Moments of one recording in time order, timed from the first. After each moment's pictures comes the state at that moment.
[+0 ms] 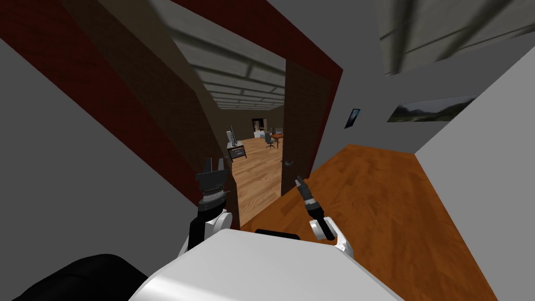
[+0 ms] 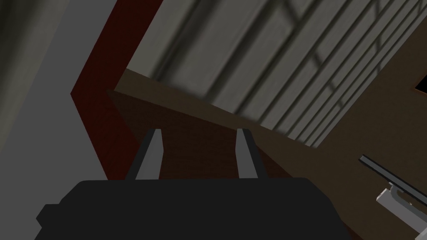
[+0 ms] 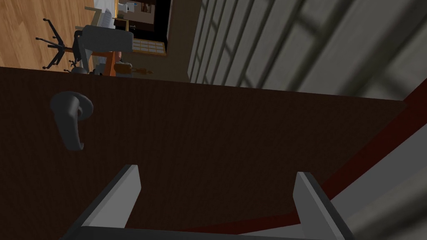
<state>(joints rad) 0.11 -0.13 0.03 -1.31 0.33 -0.82 -0.29</state>
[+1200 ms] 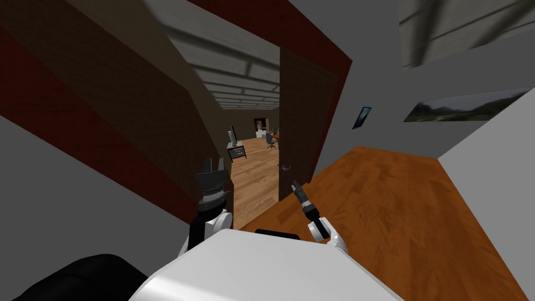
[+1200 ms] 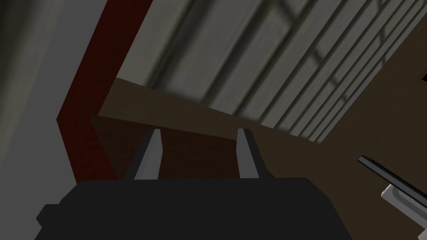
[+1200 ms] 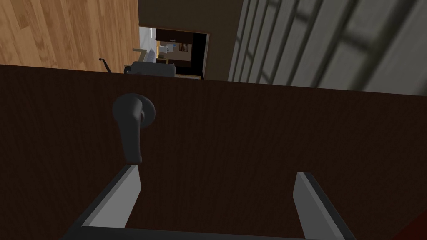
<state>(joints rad) 0.01 -0.14 0.06 -1.03 0.39 -0.87 -0.36</state>
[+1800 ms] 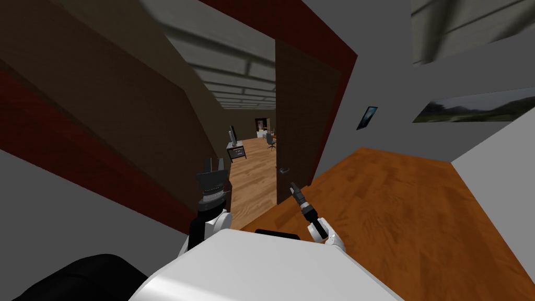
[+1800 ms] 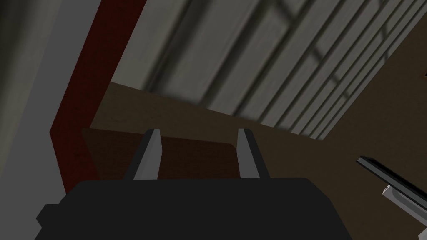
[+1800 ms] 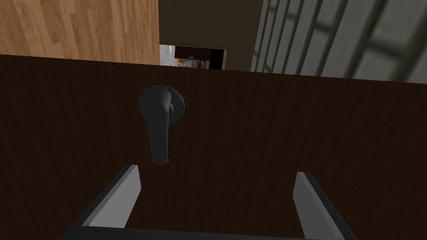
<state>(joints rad) -0.04 -0.14 0.07 -0.90 0.42 -0.88 -0.40</state>
